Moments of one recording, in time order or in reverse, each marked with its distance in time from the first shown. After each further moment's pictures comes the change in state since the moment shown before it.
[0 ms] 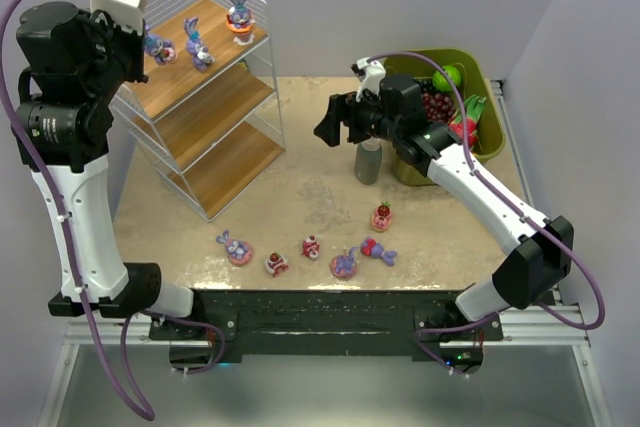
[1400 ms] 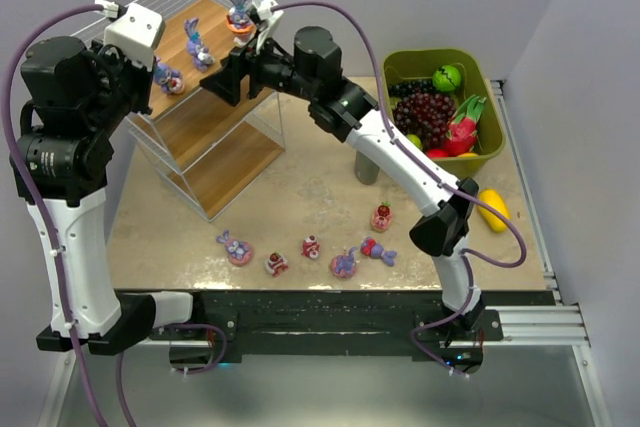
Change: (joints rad) left arm -0.034 -0.172 -0.226 -0.011 0.043 0.071; right arm 0.271 0.583 0.956 0.126 -0.131 -0.040
